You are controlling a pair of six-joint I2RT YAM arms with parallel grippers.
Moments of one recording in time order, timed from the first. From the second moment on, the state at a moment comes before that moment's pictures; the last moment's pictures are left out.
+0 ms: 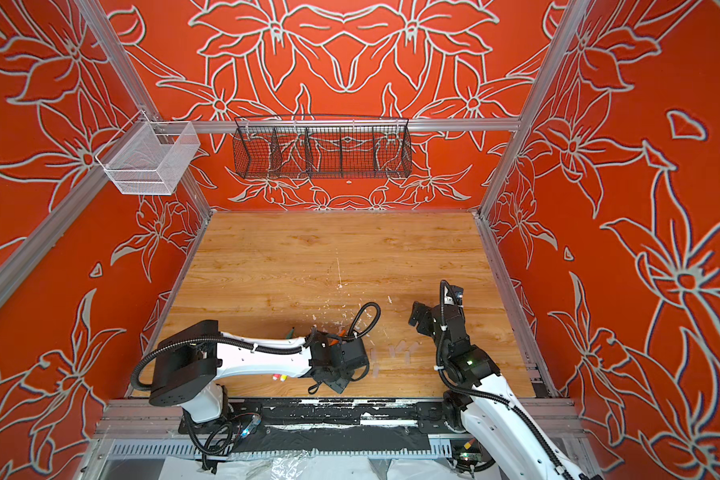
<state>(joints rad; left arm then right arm) -1.23 1.72 1.02 -0.69 -0.12 -0.67 0.37 0.60 0.35 -0.35 0.29 0.60</state>
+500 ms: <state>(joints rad) -1.18 1.72 1.03 -0.68 -0.10 -0.64 0.38 0.62 0.39 -0.34 0.03 0.69</state>
